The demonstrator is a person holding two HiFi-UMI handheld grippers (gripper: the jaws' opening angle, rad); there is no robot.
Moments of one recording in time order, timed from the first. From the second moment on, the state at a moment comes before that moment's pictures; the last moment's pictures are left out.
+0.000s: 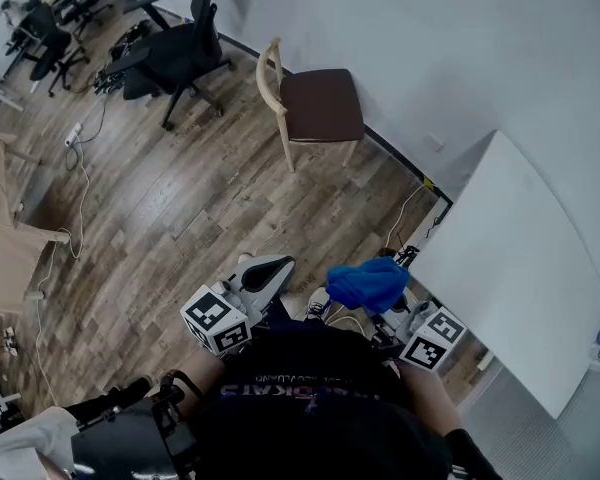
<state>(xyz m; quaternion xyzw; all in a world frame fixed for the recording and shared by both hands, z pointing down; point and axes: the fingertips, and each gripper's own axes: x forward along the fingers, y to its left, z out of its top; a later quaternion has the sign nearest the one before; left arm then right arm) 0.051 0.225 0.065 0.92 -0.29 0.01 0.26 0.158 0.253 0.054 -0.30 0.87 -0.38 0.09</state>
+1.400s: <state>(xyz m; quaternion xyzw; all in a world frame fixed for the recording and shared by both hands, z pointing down) 0.057 0.220 0.074 0.92 -0.29 0.01 0.26 0.154 0.253 0.064 -0.30 0.87 -0.38 0.07</state>
